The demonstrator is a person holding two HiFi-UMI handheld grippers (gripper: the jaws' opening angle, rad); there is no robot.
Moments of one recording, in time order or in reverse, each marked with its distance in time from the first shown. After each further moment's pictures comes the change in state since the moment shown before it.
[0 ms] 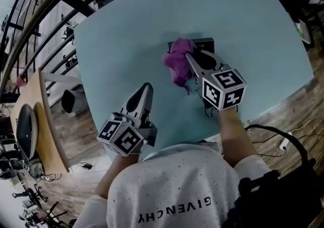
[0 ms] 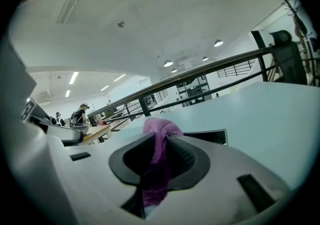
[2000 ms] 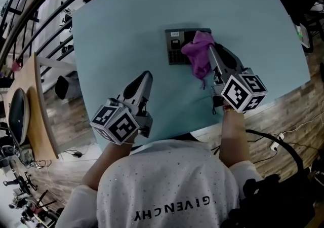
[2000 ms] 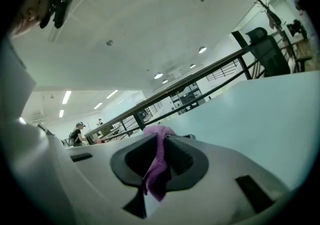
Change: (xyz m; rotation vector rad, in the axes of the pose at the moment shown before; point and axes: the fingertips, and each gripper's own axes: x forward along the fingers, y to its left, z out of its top) left arm 0.005 -0.015 -0.013 -0.004 0.040 0.003; right arm -0.069 -0.039 0.020 0.161 -0.133 -0.046
